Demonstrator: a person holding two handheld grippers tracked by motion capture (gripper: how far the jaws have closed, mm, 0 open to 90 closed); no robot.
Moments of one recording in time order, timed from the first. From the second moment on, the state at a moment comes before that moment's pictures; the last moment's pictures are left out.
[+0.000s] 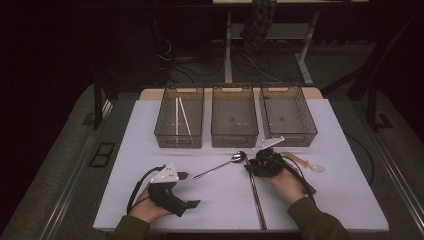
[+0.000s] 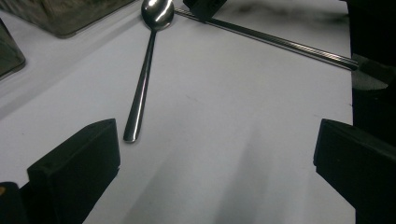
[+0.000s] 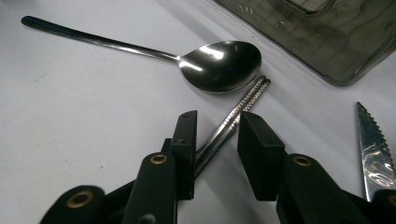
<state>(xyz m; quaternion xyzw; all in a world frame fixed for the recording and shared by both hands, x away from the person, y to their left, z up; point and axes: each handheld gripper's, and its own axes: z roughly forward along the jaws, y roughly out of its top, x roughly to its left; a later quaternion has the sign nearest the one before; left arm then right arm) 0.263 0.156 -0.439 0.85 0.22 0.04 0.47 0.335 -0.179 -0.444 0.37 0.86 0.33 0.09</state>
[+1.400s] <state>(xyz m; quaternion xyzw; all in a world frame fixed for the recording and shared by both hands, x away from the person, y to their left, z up) 0.264 0.157 -0.440 0.85 0.23 0.04 0.47 0.341 -0.178 -0.438 0.32 0.90 0.29 0.11</state>
